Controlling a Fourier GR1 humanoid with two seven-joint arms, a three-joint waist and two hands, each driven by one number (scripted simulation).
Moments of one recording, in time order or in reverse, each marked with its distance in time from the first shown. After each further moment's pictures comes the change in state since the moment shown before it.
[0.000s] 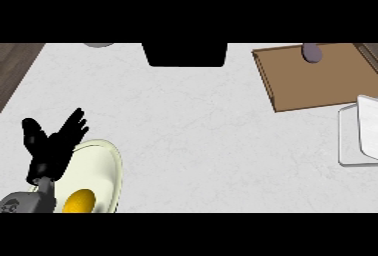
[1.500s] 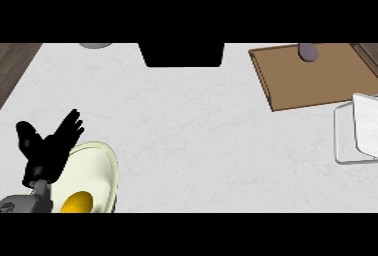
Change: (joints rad) left arm 0.018 0.005 0.013 -0.009 0.000 0.006 -0.019; right arm -0.192 -0.035 -0.337 0.237 -0.182 -0.234 0.165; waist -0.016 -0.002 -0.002
